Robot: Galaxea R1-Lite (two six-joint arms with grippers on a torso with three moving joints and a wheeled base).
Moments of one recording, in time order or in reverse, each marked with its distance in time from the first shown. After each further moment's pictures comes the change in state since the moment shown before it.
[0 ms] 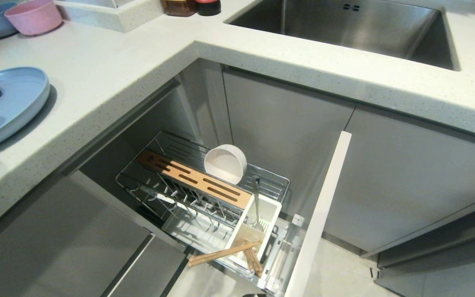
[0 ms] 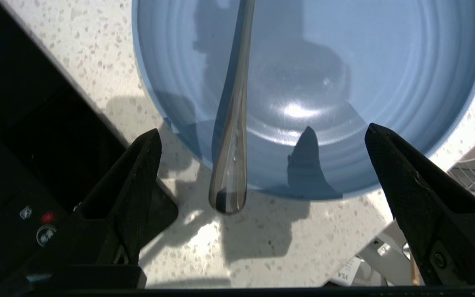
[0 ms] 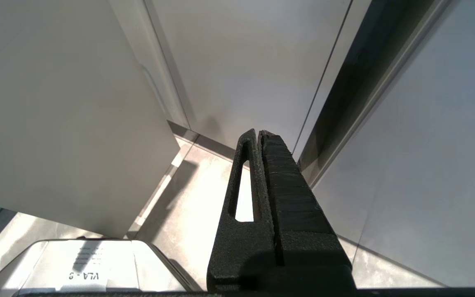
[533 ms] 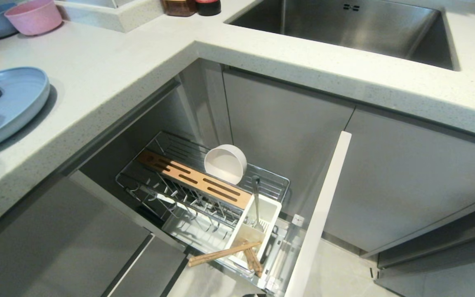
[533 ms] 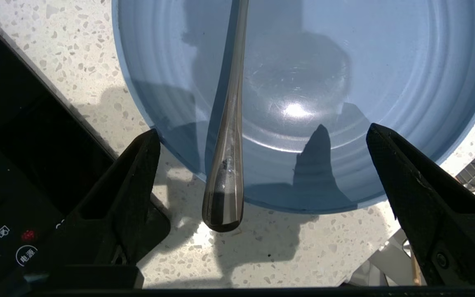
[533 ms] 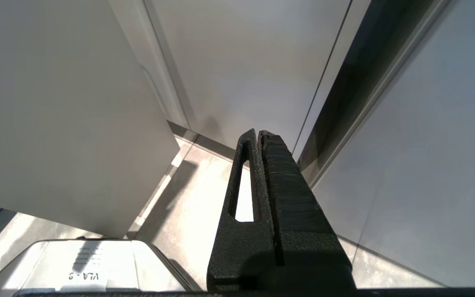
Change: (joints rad) left arm -0.024 0.015 0.034 -0.030 -0.001 0.000; right arm 0.000 0.000 0.000 0.000 0.000 0.000
